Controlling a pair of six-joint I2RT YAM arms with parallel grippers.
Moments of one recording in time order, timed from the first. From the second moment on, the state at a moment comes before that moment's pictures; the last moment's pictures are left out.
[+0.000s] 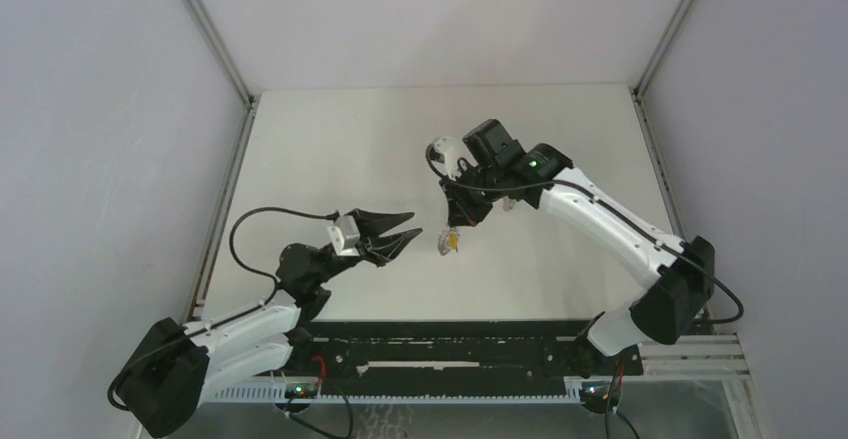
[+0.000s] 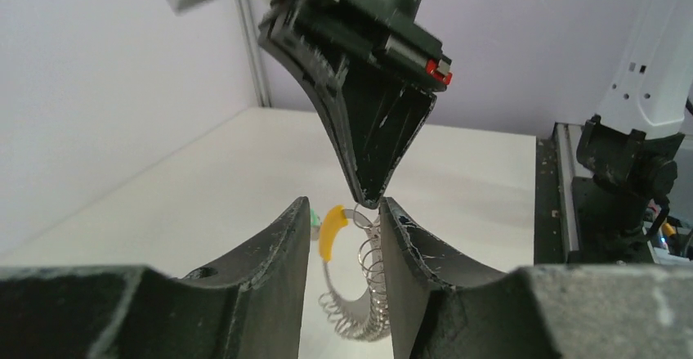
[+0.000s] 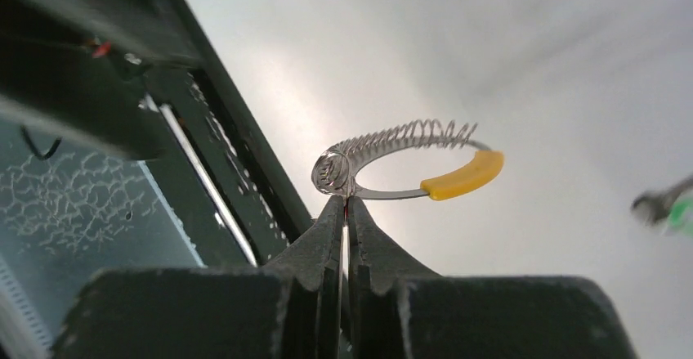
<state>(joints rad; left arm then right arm) -0.65 0.94 0.21 1.16 0.50 -0.12 0.73 1.45 1.45 -0.88 -0.42 -0.08</state>
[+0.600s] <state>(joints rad) -0.88 1.20 0.21 1.12 0.23 -0.20 0.67 1.64 1.60 -1.08 -0.21 0.33</state>
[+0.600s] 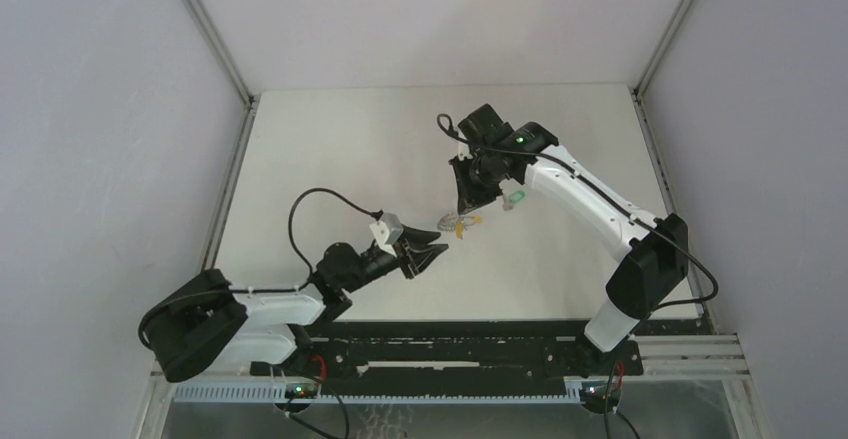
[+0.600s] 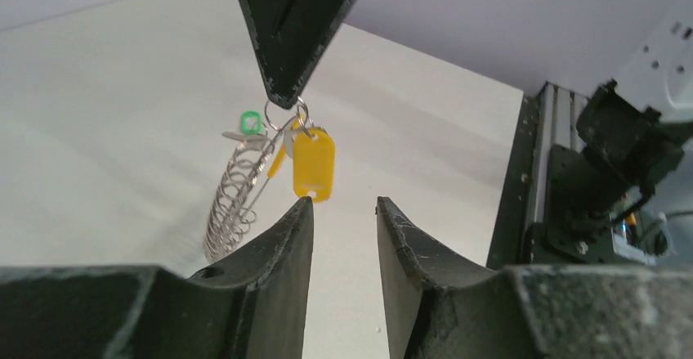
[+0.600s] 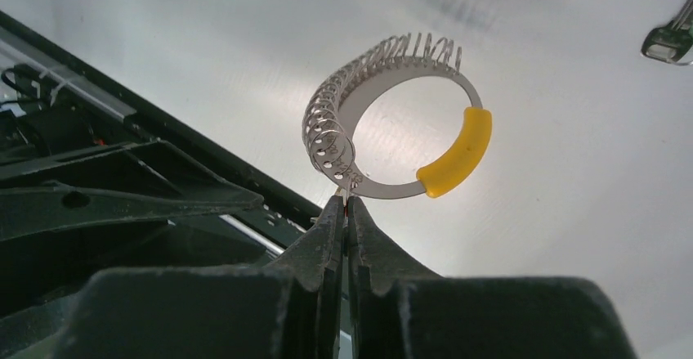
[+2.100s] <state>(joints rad) -0.72 1.29 0.38 1.26 0.31 -0.56 0.78 1.56 1.60 -0.98 0.06 0.44</state>
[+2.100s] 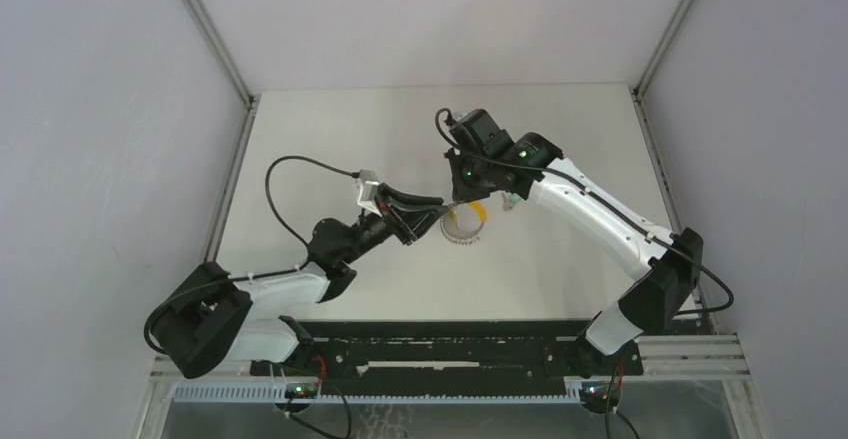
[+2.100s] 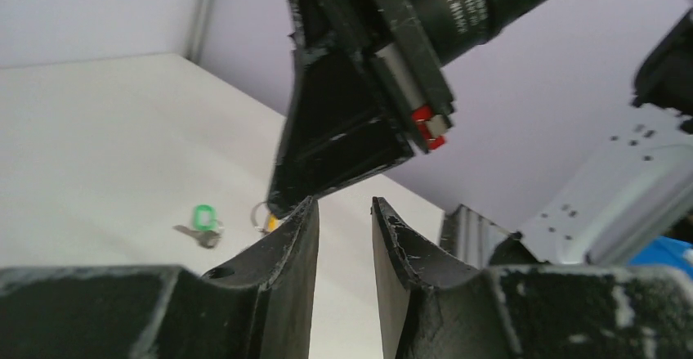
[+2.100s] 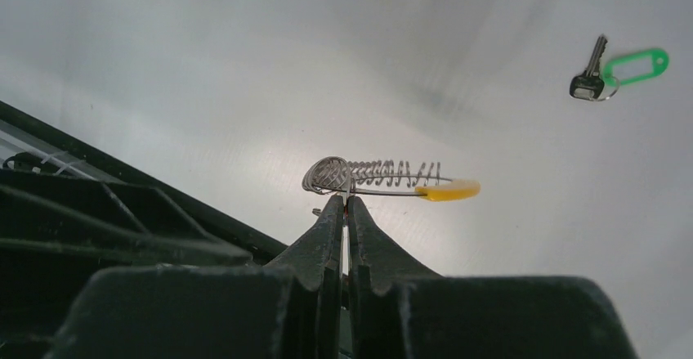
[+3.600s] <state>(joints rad) -0.73 1.24 0.48 0.84 0.29 -0.64 0.77 1.56 1.61 -1.00 0.04 0.45</state>
